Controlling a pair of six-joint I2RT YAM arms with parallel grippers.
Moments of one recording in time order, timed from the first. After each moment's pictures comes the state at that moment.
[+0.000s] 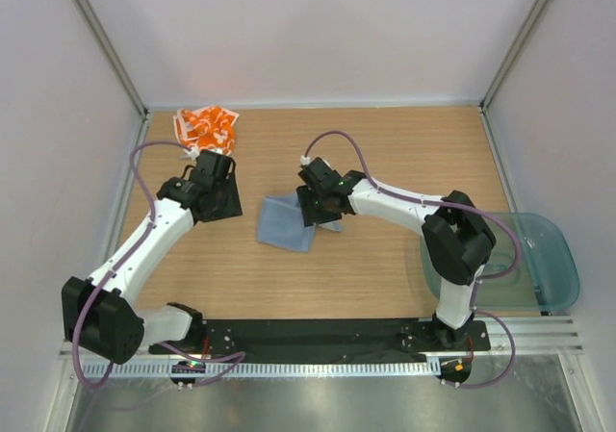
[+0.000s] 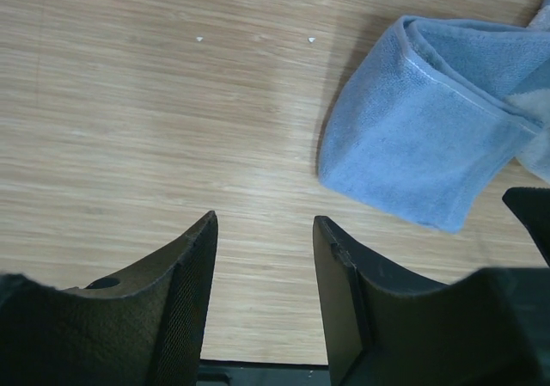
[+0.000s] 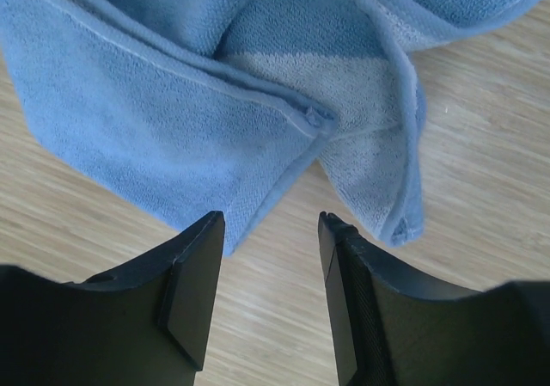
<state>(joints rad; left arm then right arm) -0.37 1.25 1.07 -0.83 -0.19 -0.51 0.80 1.83 1.32 -0.54 0.07 0.50</state>
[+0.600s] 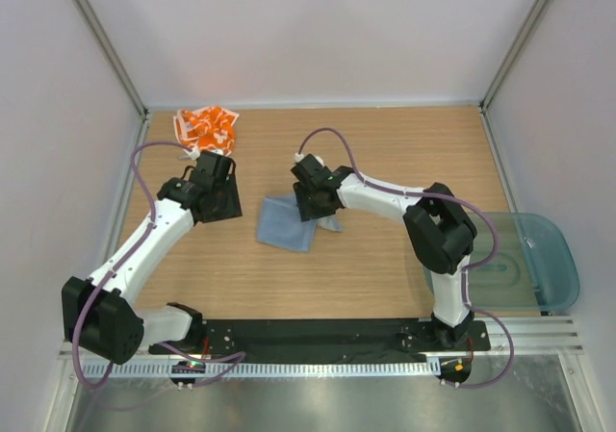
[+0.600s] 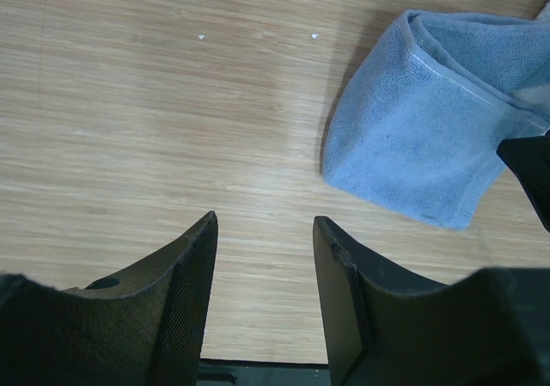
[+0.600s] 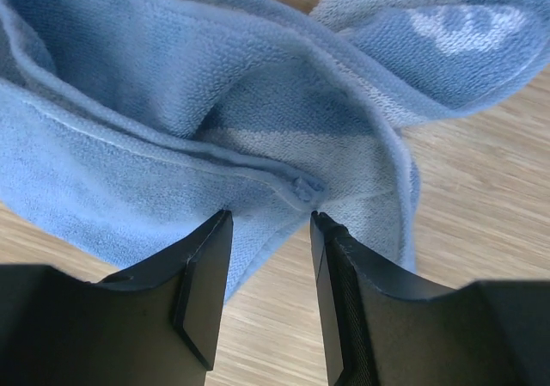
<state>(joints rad) -0.37 1.25 1.06 -0.83 -0.20 -0.50 0.79 1.97 1.44 -0.55 0.12 0.47</state>
